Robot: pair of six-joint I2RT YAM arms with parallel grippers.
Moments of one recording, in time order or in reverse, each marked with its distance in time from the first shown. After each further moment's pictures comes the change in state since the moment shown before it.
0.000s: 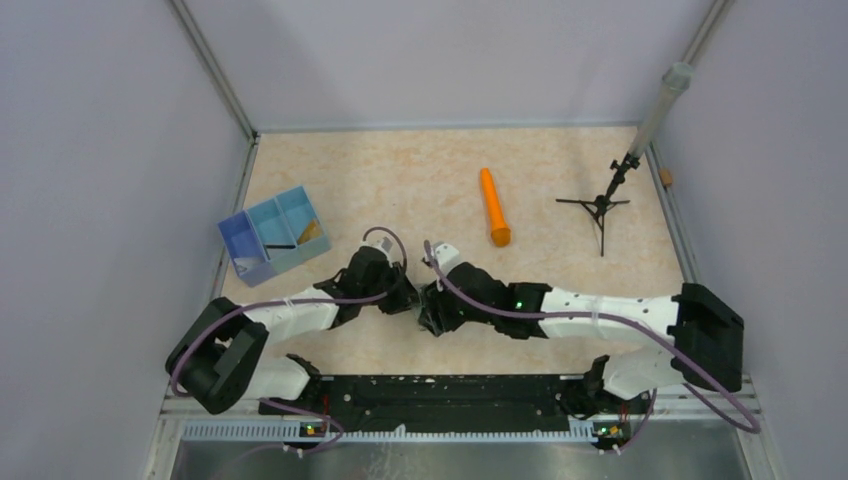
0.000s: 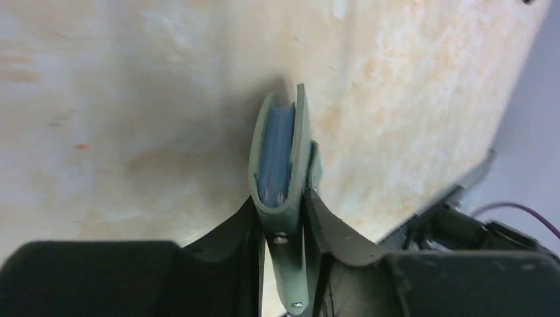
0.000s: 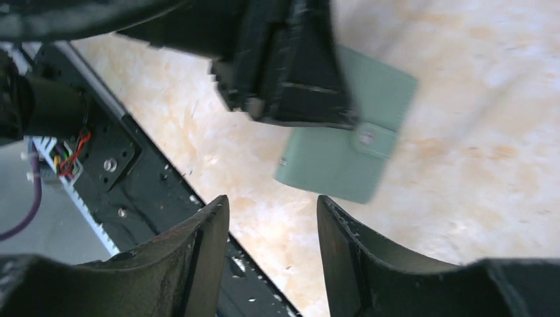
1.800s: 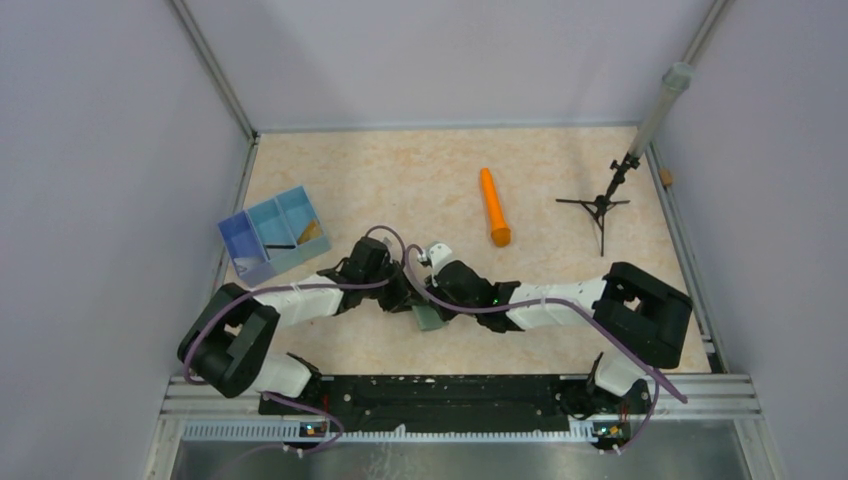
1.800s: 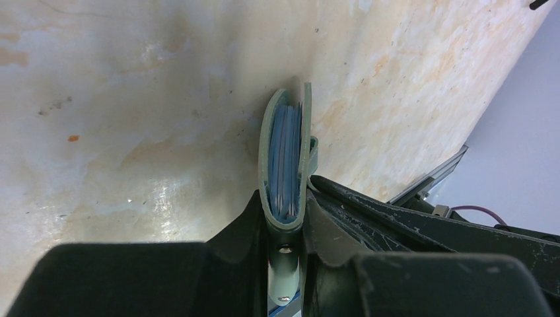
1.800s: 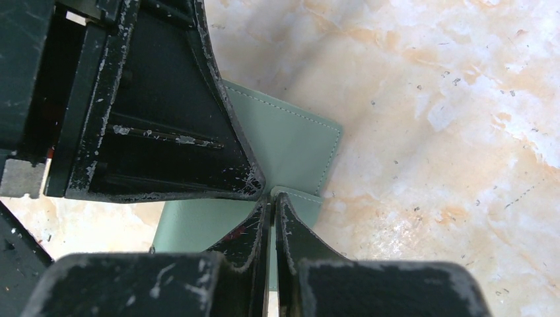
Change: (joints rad) left arm 0.042 0.083 0.089 -0.117 0.102 -0.060; right arm -0.118 0.244 -0.084 0.312 0.014 -0.143
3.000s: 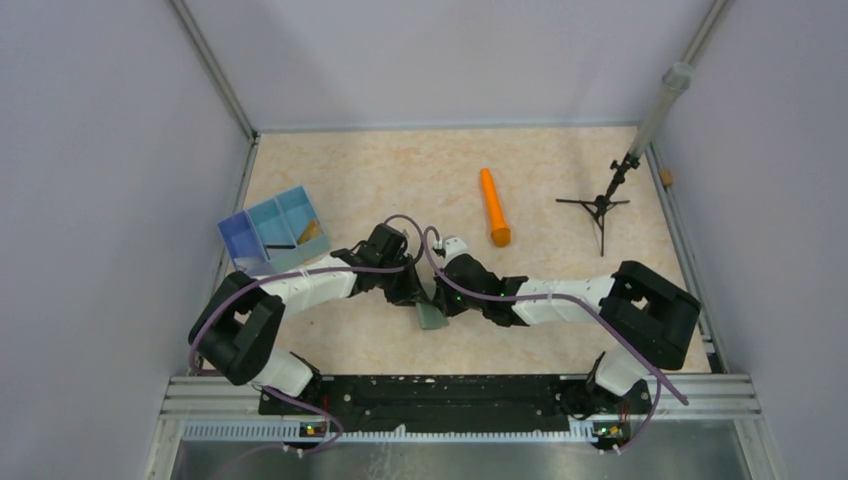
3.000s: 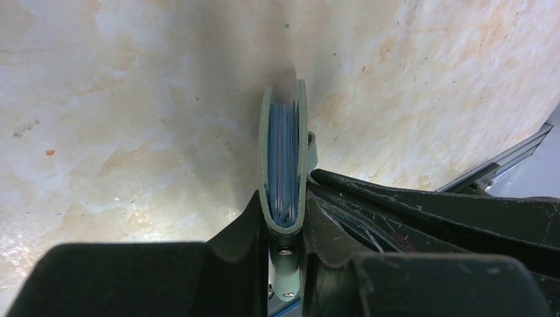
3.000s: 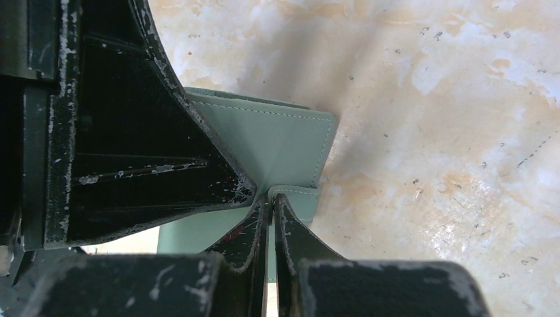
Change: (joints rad) left arm -0.060 0.072 0.210 -0.275 -0.071 0.187; right arm -0.069 -0.030 -0.018 -0.039 -0.053 0.197
